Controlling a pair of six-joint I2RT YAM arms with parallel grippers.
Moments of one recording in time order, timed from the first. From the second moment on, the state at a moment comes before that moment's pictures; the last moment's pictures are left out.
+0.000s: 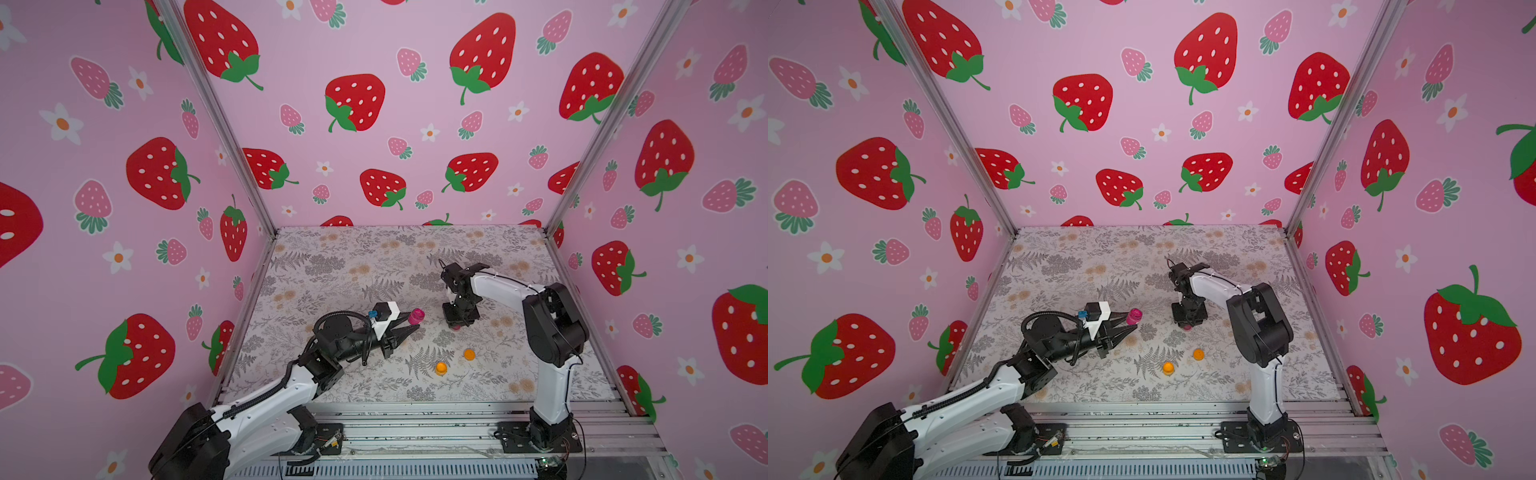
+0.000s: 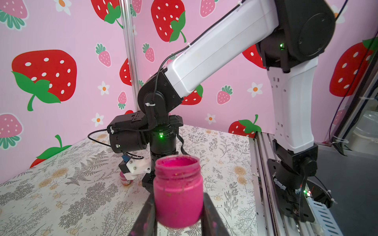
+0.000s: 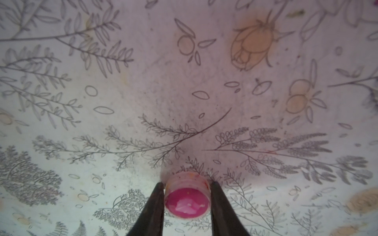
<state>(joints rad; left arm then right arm) -0.68 1.01 0.42 0.60 0.50 0.03 0.55 1.98 1.40 -1.06 0.11 0.33</state>
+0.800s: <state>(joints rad) -0.68 1.06 0.51 0.56 0.49 -0.04 0.50 1.61 1.72 -1.32 -0.27 0.26</state>
